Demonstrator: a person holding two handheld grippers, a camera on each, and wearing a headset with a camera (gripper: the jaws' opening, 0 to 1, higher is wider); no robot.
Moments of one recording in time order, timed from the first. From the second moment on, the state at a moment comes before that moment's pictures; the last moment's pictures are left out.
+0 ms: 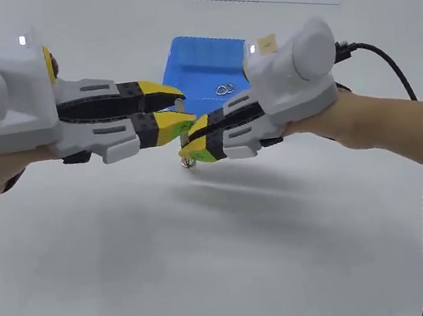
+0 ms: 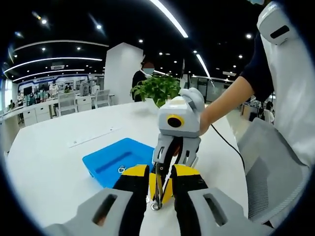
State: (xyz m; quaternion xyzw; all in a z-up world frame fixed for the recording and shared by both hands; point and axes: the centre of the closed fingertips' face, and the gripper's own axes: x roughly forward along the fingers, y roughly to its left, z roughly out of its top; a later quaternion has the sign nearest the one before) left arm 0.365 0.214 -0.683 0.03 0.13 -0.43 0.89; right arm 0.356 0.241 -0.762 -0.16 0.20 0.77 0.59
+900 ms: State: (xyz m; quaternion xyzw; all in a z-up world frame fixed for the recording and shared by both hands) left arm 0.336 0.225 -0.661 -0.10 0.10 -0.34 0.93; right arm 0.403 0.213 -0.681 -0.13 0.14 0.72 0.67
